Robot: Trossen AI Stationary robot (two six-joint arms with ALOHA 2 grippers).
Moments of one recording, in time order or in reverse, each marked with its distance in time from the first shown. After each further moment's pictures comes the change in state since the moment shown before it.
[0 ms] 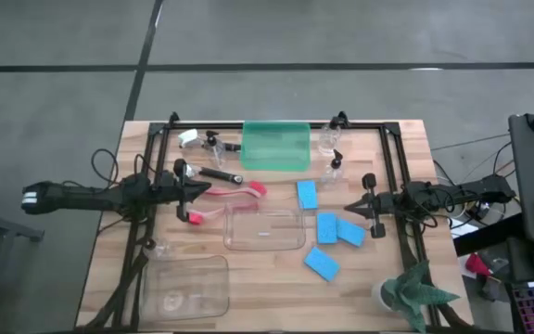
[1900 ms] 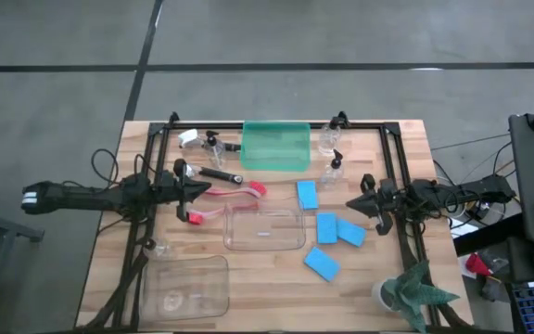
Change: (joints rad) left arm 0.000 0.000 0.000 0.000 0.000 0.000; right arm 0.000 0.006 0.000 0.140 0.028 0.496
